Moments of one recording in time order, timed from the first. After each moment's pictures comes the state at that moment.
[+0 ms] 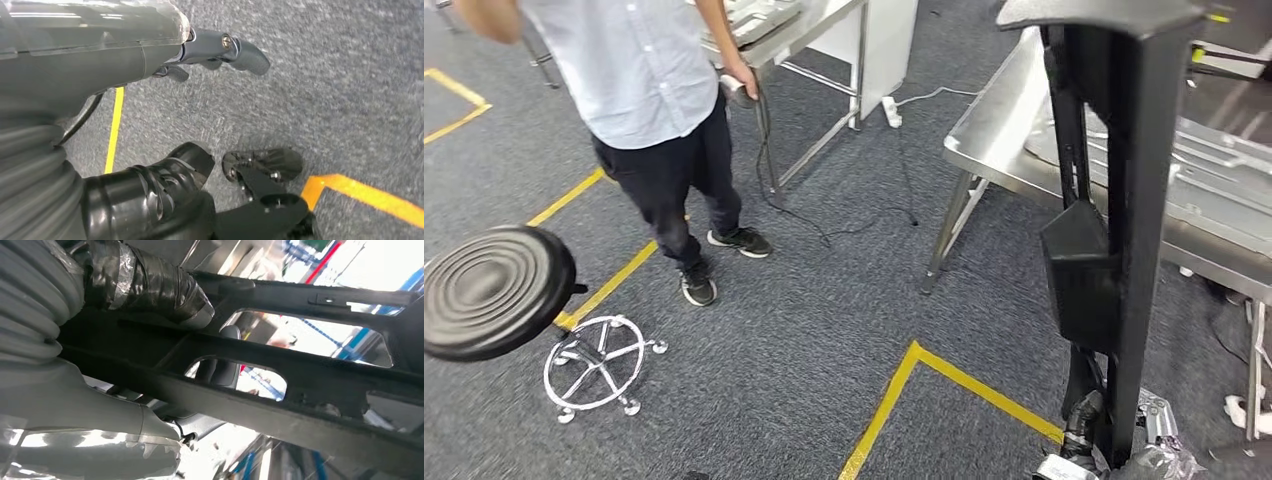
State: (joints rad) left arm -0.07 -0.22 0.95 -0.20 -1.05 0.10 -0.37; right arm 0.39 0.33 -0.06 -1.94 0.70 -0.70 -0.67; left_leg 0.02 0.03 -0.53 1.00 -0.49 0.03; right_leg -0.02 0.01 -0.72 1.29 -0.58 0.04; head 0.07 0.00
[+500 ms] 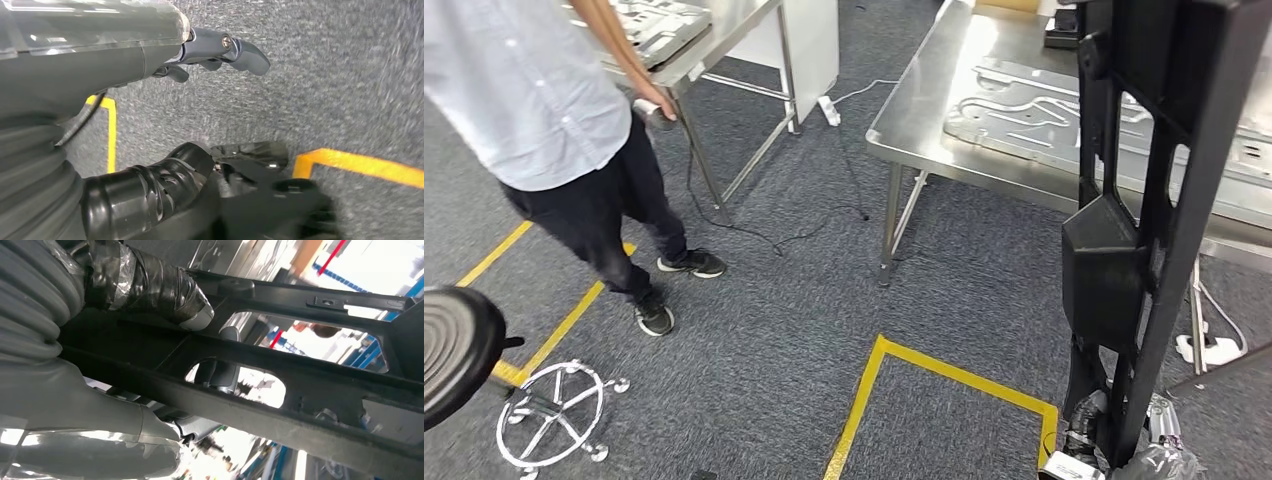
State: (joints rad) left arm -0.07 -0.22 0.95 -0.20 -1.06 0.10 -0.36; right arm 0.38 0.33 -0.06 -1.94 0.71 -0.70 -0.66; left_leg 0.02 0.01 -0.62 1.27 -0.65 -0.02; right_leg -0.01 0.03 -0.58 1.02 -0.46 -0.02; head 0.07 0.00
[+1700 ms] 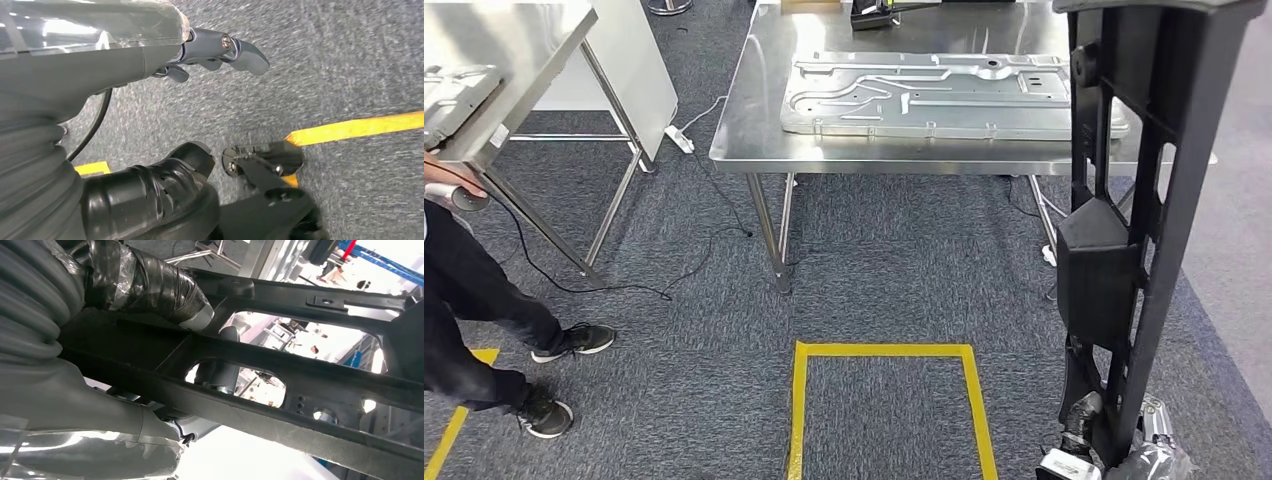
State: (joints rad) left arm -0.07 -0.21 0.95 -0.20 -1.06 0.10 -0.36; right arm 0.38 0.32 -0.04 -1.92 0.71 -0.70 -0.63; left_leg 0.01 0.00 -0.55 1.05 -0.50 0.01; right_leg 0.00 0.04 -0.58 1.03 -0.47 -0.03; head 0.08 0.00
